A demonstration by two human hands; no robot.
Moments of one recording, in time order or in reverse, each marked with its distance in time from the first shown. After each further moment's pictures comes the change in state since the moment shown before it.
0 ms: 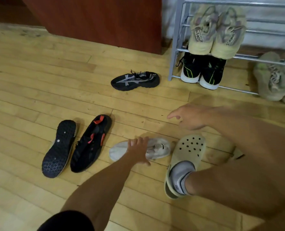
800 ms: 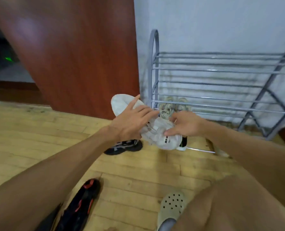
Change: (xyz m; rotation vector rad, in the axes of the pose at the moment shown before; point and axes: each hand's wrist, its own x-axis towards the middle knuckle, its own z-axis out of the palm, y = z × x) left_hand -0.134 0.032 -0.327 0.621 1.082 0.625; right_hand -0.150 -0.020 -0.136 0.270 0.520 0.101
